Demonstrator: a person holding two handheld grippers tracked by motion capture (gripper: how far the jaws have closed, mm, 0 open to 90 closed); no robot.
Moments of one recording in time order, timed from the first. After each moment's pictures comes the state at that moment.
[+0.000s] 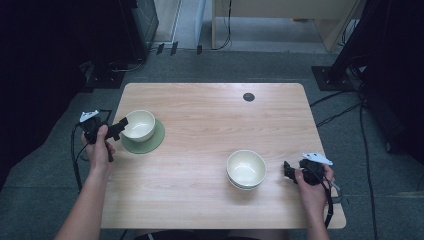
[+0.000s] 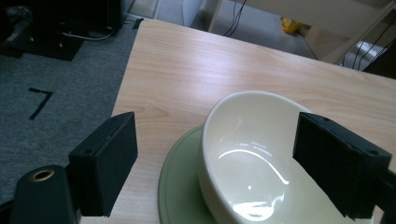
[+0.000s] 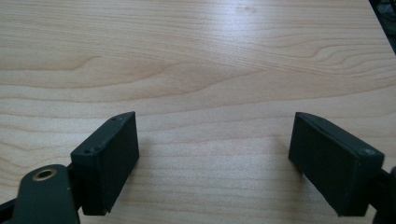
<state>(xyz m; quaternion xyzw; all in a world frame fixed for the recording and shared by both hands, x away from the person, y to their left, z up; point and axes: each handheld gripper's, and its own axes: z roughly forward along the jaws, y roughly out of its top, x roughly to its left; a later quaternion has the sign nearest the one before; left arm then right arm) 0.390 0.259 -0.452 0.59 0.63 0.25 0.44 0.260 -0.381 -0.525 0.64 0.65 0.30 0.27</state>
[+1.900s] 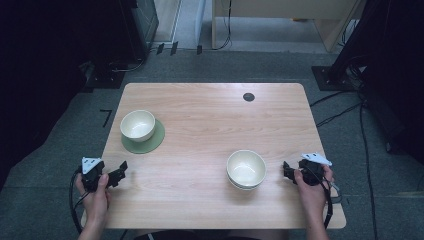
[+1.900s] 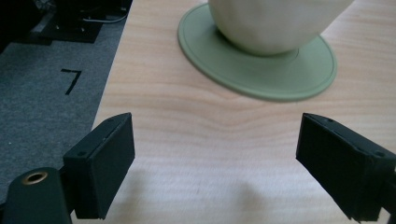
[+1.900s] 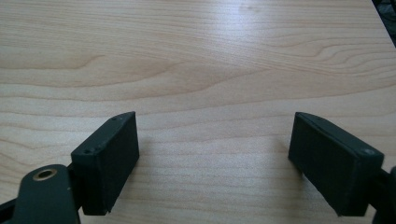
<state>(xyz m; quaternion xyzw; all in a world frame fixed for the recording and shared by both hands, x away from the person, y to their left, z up) 0.268 0.258 -0.509 0.64 0.61 0.27 0.38 0.259 -0.379 -0.525 0.64 0.65 0.30 0.27</state>
